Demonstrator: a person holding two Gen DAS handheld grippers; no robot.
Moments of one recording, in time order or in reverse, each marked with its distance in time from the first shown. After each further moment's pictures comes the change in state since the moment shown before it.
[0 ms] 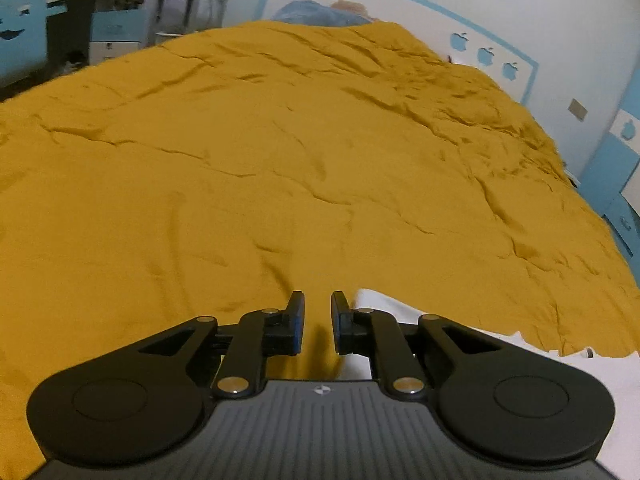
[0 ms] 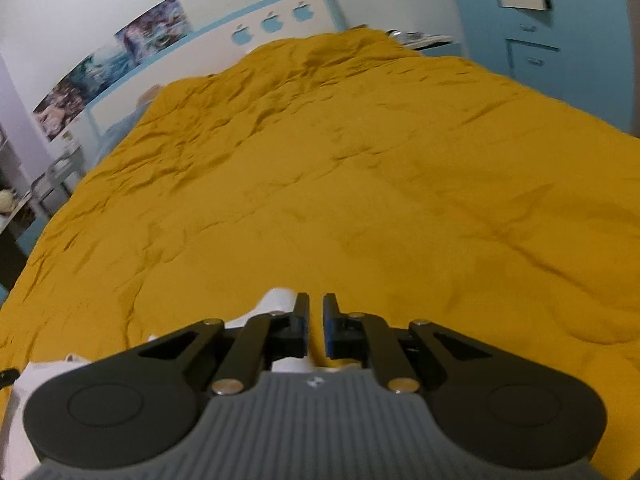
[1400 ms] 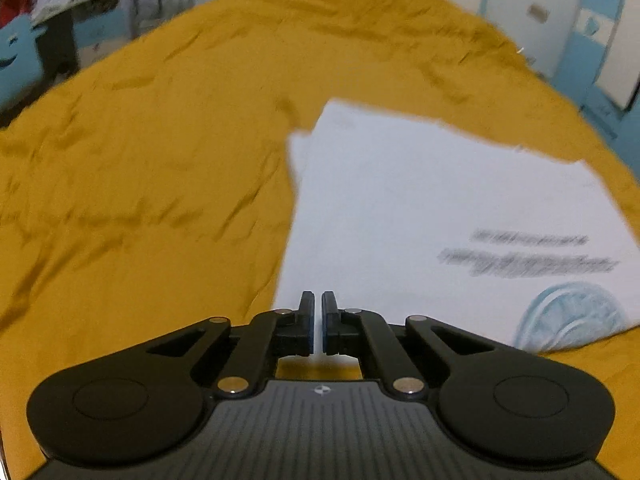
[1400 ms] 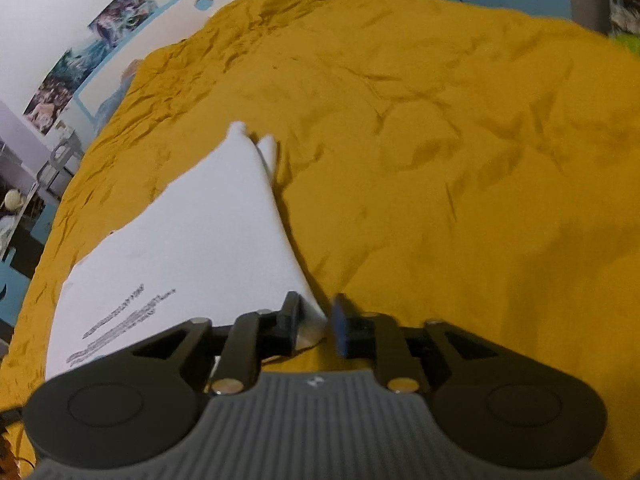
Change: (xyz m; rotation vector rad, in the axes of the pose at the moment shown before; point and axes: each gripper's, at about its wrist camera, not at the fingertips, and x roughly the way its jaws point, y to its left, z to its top) left arm -0.151 -0.024 -0.124 0.213 0.141 0.021; right arm -0.197 -0.060 -0.123 0.130 0.178 0.009
